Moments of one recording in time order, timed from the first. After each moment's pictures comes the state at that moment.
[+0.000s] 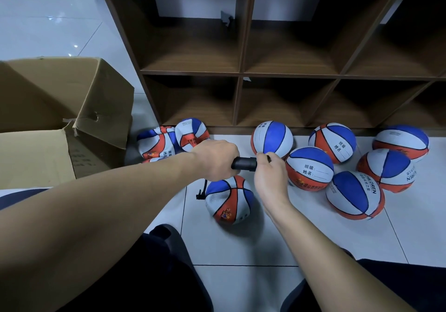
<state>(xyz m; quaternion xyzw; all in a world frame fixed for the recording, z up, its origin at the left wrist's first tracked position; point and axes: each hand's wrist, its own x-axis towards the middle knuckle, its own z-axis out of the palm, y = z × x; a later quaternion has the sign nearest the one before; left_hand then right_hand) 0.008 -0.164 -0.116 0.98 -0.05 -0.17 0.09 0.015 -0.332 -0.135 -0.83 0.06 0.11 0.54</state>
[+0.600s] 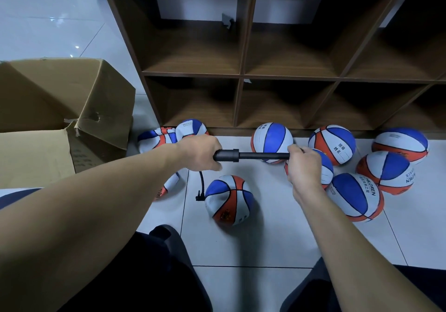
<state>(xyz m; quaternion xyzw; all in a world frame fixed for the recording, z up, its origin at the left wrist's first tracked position) 0.011 -0.120 -0.115 0.97 0.00 -0.22 0.14 0.062 -0.374 -0.117 -0.80 0.16 0.10 0.57</state>
